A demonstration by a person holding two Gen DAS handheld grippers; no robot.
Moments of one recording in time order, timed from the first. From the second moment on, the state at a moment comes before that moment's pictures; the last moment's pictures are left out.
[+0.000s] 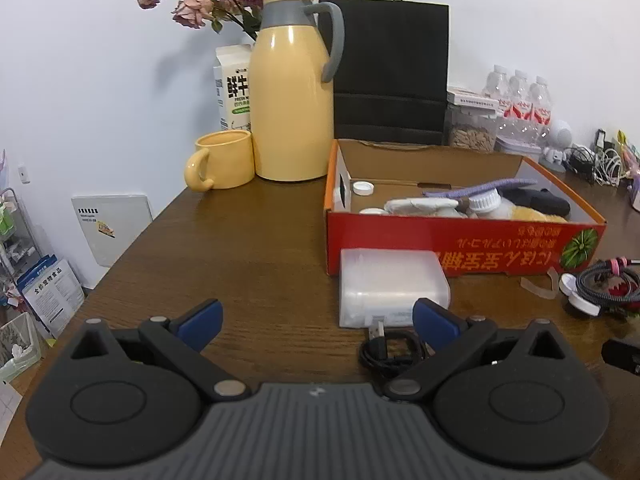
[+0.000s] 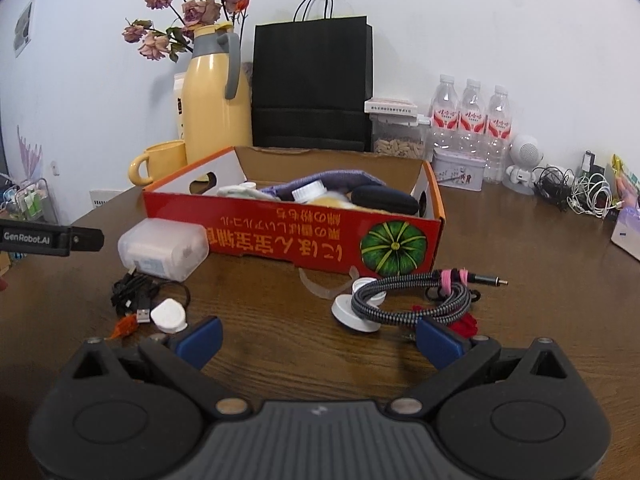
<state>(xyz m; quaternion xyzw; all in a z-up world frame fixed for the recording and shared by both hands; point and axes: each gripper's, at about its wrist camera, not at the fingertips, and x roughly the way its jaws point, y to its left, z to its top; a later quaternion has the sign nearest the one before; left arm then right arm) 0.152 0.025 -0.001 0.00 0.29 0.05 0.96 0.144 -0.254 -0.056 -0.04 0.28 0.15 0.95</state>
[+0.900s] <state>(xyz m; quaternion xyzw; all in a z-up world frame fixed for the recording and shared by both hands) 0.158 0.027 -0.013 0.01 0.31 0.03 0.95 0.187 -0.268 -0.050 -0.06 0.28 0.10 0.95</state>
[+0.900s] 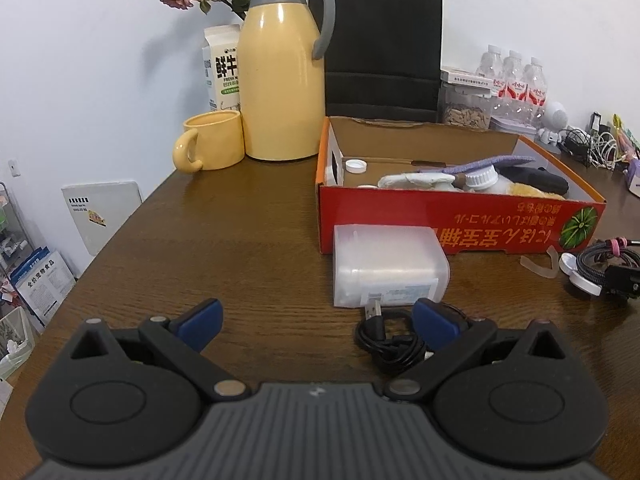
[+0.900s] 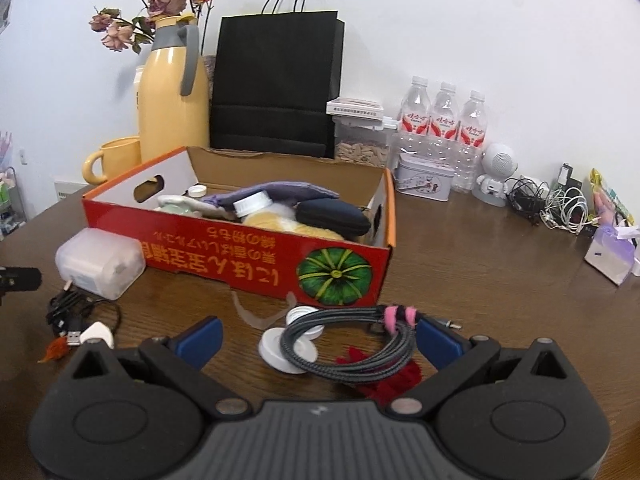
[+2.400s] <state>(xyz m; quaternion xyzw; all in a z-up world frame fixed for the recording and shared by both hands) 0.160 0.025 -0.024 -0.04 0.34 -0.03 0.94 0.187 -0.308 -0.082 -0.09 0.31 0.09 0.94</state>
